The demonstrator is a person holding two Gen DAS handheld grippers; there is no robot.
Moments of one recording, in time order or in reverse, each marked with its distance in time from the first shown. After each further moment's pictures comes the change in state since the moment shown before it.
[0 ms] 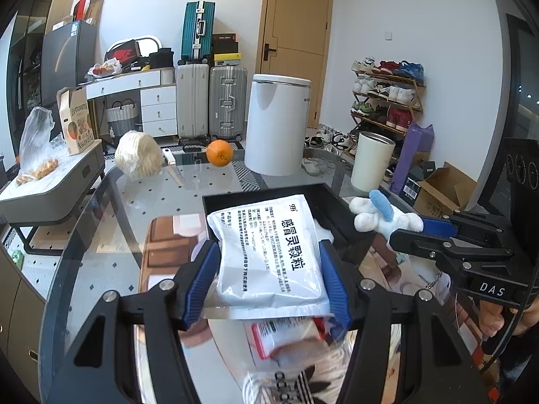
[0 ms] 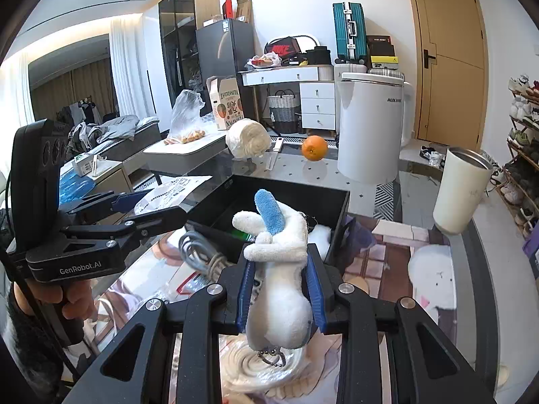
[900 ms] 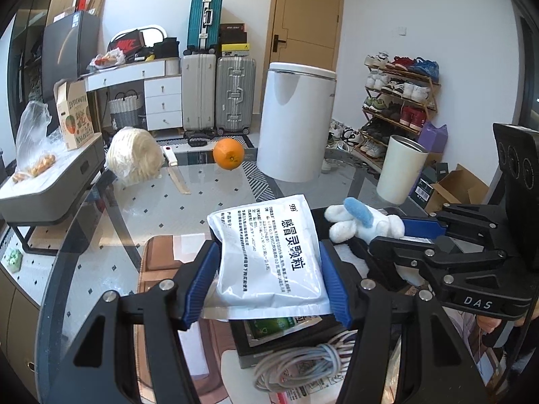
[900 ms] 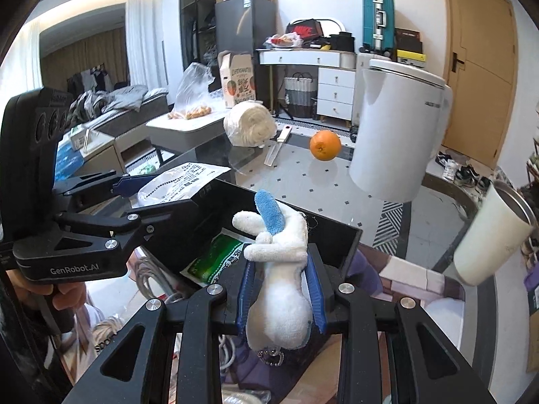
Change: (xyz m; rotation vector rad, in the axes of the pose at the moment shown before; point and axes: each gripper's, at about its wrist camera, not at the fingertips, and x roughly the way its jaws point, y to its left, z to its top) left arm 0.061 0.019 0.027 -0.027 0.040 0.026; right arm 0.076 -0.018 0.051 -0.107 0.092 0.025
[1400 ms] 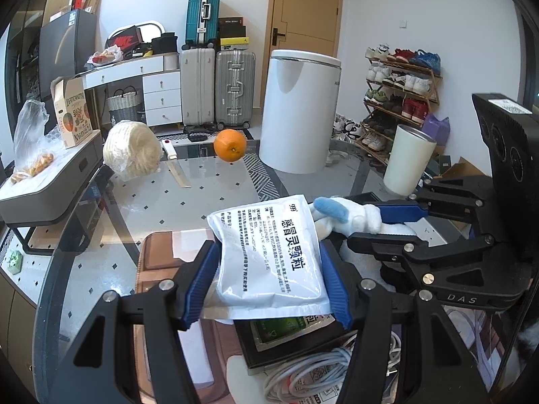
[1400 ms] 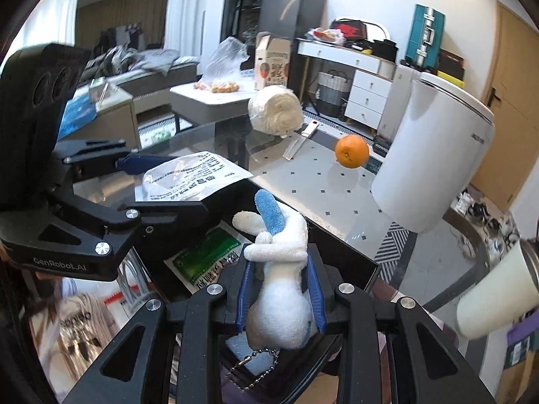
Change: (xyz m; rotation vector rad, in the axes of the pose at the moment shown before) left arm 0.016 0.003 -0.002 0.019 0.029 0.005; right arm 0.043 0.009 0.017 -0.215 0.051 0.036
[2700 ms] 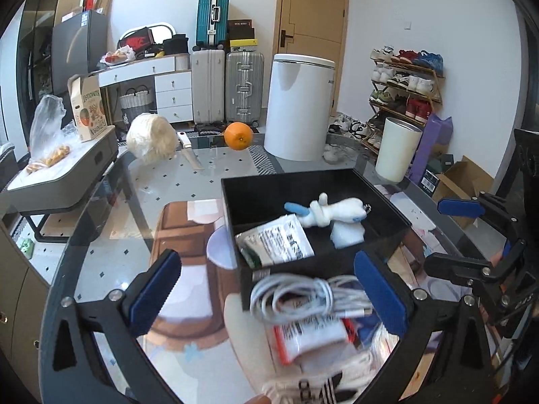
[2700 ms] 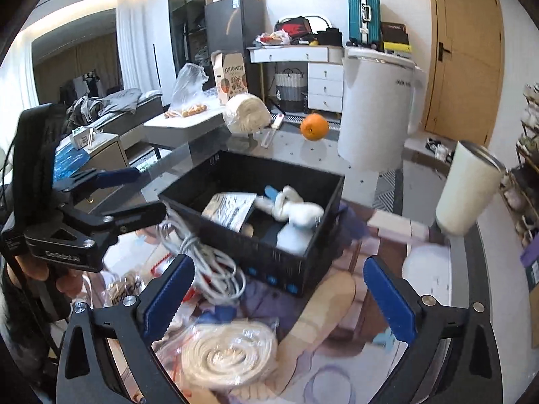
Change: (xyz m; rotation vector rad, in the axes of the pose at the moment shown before) left arm -0.056 -0.011 -0.035 -0.014 -0.011 0.047; right arm -0.083 0.014 -0.063 0.253 -0.042 -0.052
